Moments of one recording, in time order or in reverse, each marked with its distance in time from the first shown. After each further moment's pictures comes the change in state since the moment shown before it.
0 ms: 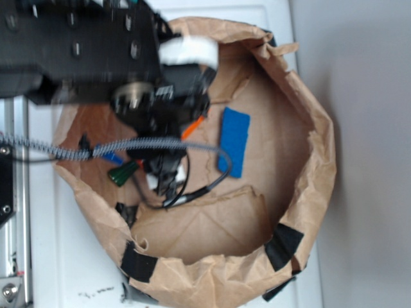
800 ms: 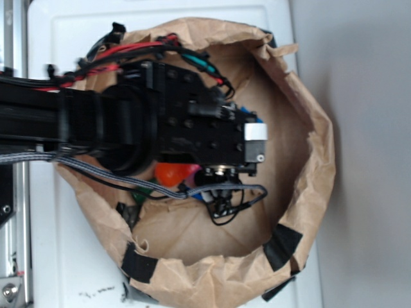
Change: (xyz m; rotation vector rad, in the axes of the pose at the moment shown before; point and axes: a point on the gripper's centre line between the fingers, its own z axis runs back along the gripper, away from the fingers) arm 0.054 -0.020 -0.071 0.096 -0.015 -0.026
